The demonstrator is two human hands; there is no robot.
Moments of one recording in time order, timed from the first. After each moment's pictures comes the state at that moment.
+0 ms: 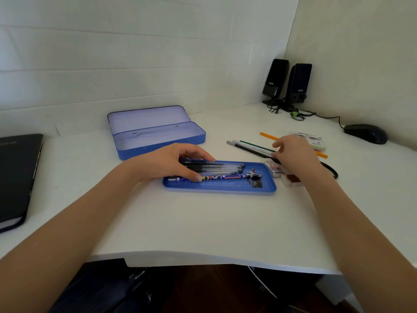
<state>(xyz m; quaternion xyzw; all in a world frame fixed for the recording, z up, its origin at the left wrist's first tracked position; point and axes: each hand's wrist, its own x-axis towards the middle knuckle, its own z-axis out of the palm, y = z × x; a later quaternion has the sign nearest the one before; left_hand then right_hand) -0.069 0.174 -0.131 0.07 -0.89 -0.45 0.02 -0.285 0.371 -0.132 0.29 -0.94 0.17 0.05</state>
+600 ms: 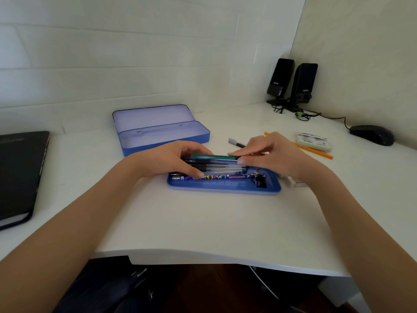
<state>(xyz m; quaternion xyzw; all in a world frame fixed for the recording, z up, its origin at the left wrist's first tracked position) -0.069 0.168 -0.131 0.06 -0.88 -0.48 0.01 -0.226 0.371 -0.103 0.56 -0.74 0.35 -0.15</state>
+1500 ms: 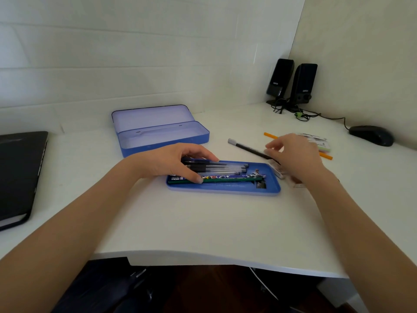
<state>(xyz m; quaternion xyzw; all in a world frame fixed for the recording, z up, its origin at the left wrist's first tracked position) -0.069 0.169 -0.129 0.05 -0.89 -0.44 -0.01 -0.262 0.371 -0.121 0.33 -0.92 0.18 0.09</state>
